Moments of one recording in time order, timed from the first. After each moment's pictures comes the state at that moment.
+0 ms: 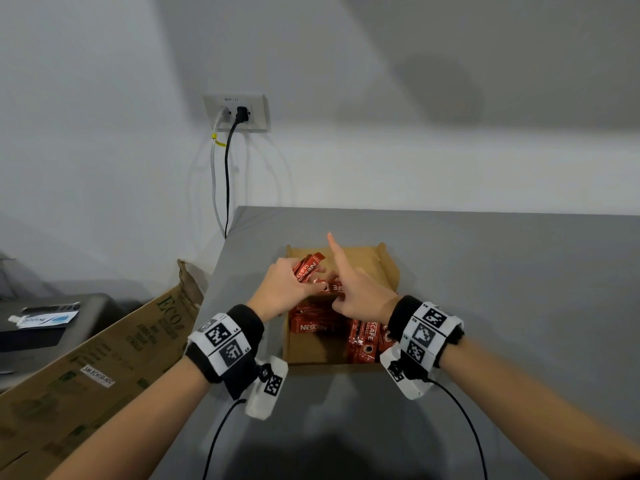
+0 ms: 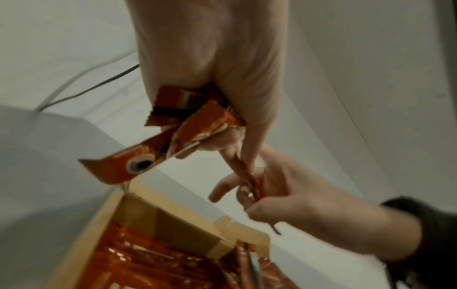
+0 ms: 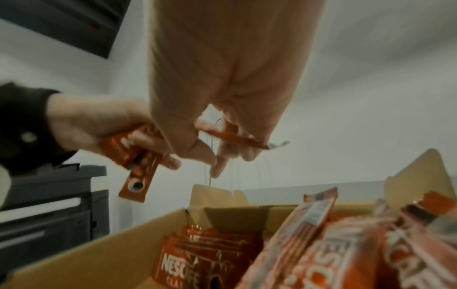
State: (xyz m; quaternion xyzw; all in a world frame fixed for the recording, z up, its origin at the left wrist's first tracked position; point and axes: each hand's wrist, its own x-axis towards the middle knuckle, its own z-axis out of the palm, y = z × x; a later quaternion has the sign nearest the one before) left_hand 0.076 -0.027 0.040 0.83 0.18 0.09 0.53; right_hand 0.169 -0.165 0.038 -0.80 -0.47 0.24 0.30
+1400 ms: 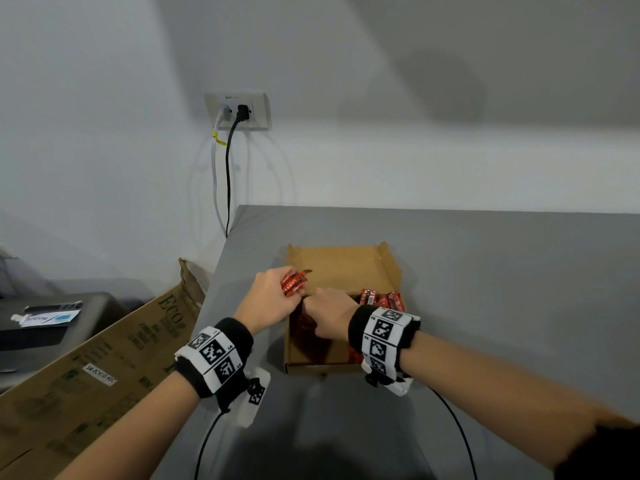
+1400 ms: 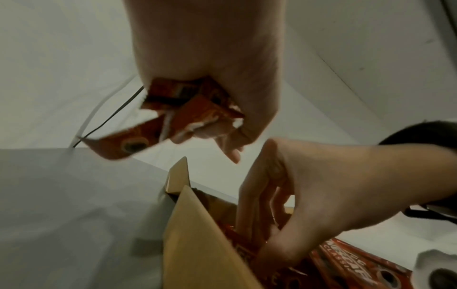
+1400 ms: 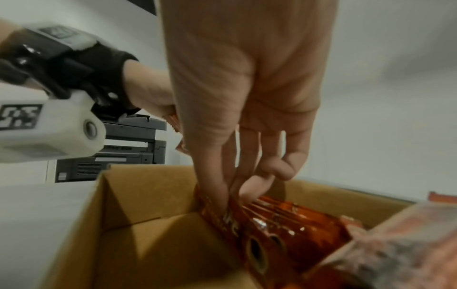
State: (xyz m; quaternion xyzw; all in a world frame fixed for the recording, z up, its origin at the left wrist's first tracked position) left_hand 0.056 -0.013 0.024 0.90 0.17 0.11 0.39; right_hand 0.133 -0.131 0.033 -0.81 -0.57 0.16 -0.05
